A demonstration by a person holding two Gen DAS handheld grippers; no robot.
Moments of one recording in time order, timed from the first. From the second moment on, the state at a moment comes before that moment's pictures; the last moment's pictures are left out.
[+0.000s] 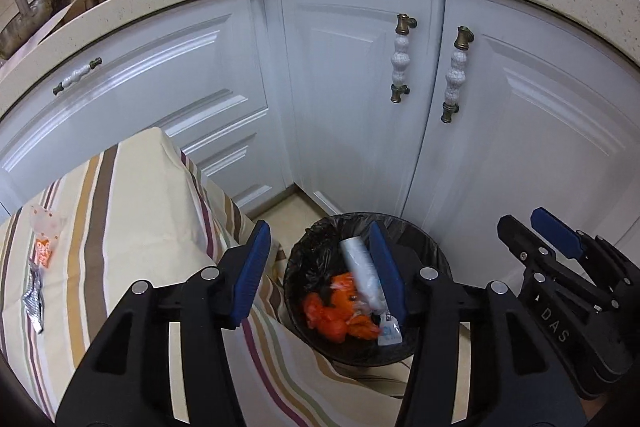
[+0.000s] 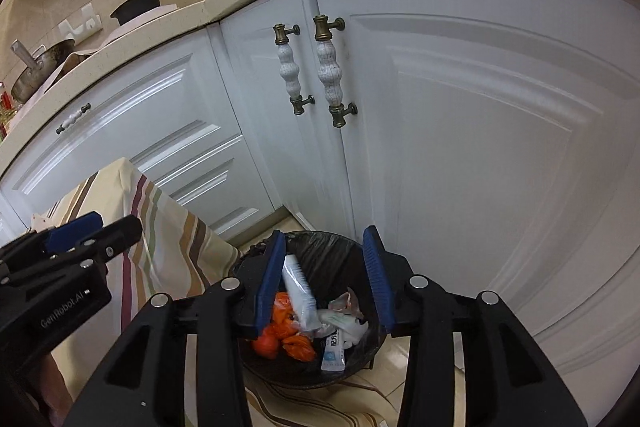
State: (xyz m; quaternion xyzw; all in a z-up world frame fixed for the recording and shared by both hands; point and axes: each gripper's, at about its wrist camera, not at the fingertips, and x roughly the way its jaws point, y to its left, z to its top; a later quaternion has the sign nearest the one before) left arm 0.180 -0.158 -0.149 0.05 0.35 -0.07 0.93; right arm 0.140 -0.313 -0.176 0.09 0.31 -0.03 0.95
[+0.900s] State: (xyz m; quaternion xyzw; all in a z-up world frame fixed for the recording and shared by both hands) left arm 0.109 0.028 -0.099 -0.01 0.32 0.08 0.94; right arm 0.128 -0.182 -0.117 0.03 0.28 0.08 0.96
